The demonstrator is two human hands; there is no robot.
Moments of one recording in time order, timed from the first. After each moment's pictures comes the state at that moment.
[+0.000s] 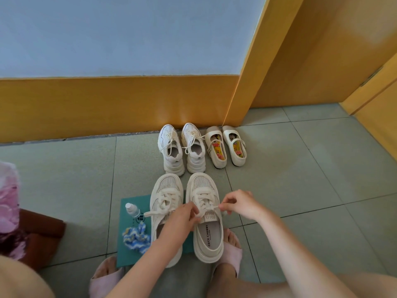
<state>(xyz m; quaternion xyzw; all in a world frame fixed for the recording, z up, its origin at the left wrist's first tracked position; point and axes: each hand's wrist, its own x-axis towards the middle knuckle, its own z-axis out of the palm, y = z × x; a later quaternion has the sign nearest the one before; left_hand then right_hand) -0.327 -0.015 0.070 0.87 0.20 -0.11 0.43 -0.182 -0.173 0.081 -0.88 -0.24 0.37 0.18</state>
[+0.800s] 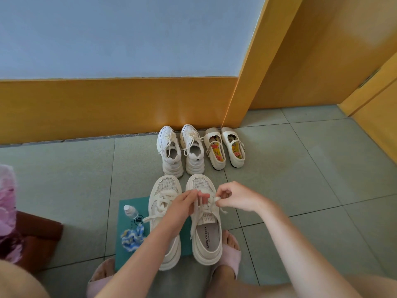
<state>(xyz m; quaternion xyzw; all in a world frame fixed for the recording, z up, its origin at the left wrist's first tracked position) -0.305 -0.010 0.091 0.54 0.28 -0.07 0.79 -0.180 -0.150 0.127 -0.83 -0.27 0.43 0.24</state>
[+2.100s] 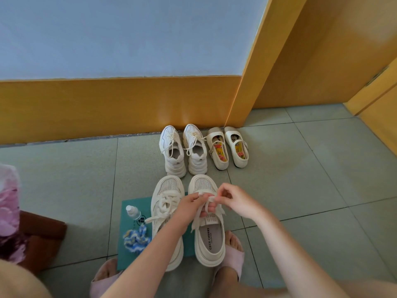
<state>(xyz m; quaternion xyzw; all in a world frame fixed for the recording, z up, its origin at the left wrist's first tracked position) -0.292 -0.015 0.082 0.54 0.29 -0.10 0.79 -0.187 -0.150 0.096 -0.83 -0.25 0.38 0.33</state>
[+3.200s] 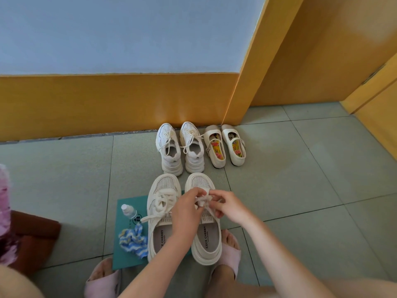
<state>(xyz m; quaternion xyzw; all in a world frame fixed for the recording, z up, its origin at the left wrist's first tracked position) -0.300 -0.035 0.073 0.87 0.27 0.07 0.41 -0.202 -0.146 0.067 -0.79 -0.14 0.42 0.42</state>
